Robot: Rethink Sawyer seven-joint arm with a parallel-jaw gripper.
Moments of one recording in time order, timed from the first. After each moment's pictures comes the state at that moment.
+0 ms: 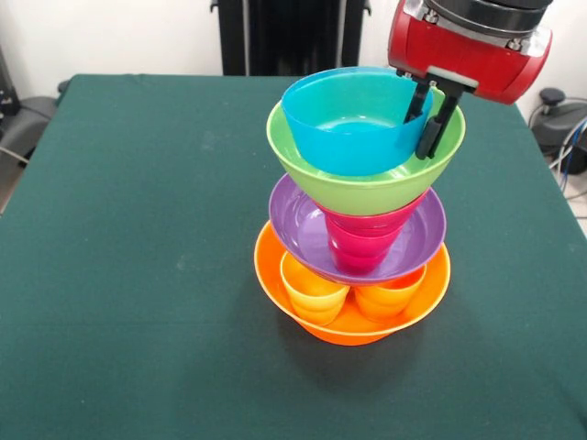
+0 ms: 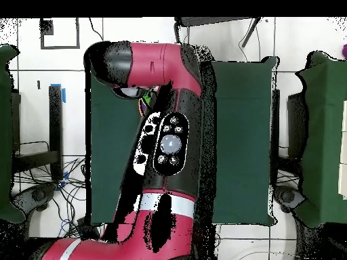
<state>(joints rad) 0.04 -0.43 -0.23 0.92 0.03 1.07 2.03</state>
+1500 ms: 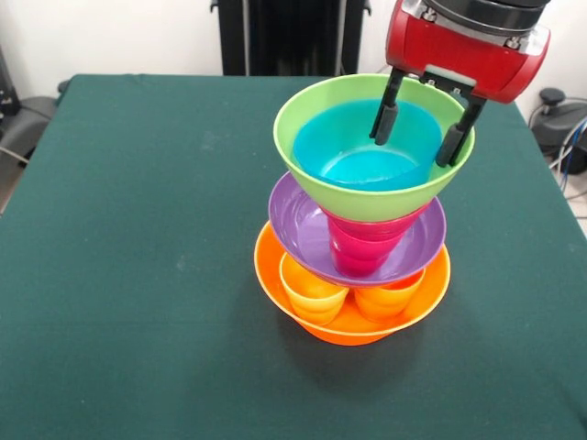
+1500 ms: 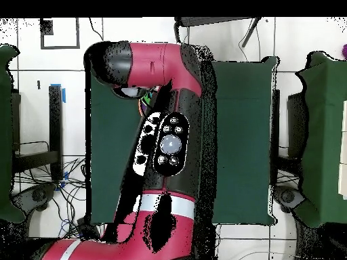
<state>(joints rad) 0.04 -0.44 -0.23 0.92 0.03 1.06 2.03</state>
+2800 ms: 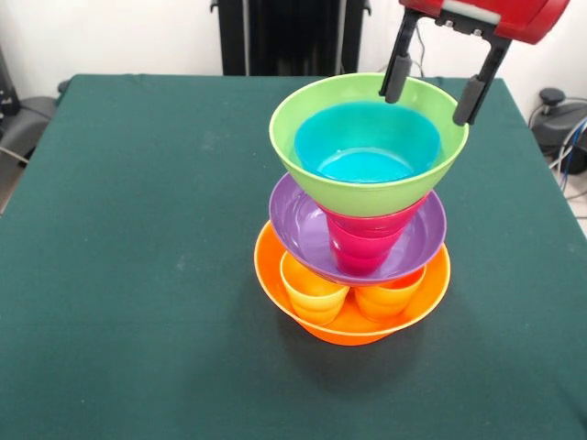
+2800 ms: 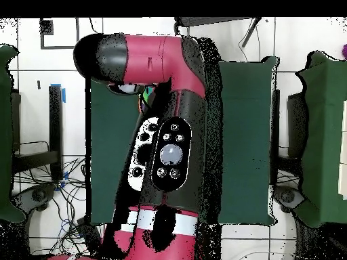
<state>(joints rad) 0.04 -0.50 -0.22 0.92 0.02 1.07 2.03</state>
